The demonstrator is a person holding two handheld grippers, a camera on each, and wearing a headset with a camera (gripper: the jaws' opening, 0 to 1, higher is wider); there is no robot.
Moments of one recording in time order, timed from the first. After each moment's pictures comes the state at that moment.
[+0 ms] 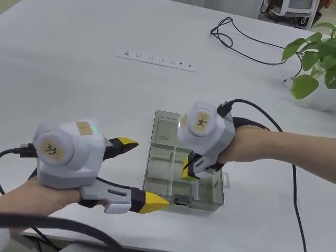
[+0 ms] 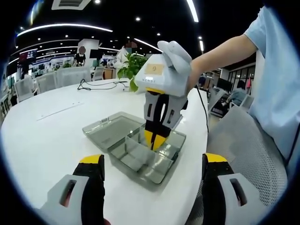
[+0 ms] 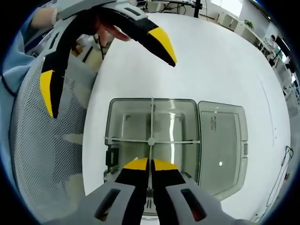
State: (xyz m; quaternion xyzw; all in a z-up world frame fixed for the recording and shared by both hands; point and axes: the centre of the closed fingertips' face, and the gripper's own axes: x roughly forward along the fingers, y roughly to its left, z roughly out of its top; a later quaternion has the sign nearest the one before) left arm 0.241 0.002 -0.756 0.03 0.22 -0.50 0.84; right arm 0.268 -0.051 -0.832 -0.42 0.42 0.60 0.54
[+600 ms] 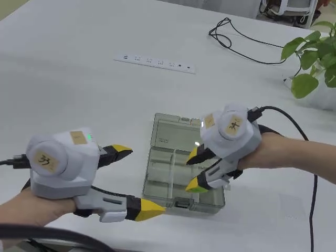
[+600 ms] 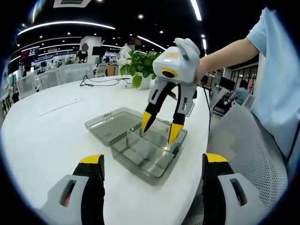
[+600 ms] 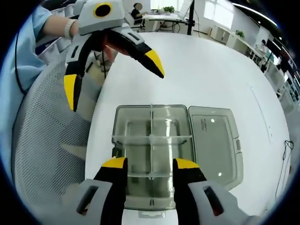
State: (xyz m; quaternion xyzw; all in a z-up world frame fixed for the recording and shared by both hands) left arm 0.237 0.011 -0.764 0.04 0.23 -0.49 0.84; right arm 0.266 -0.055 -0.805 -0.34 0.36 0.62 0.61
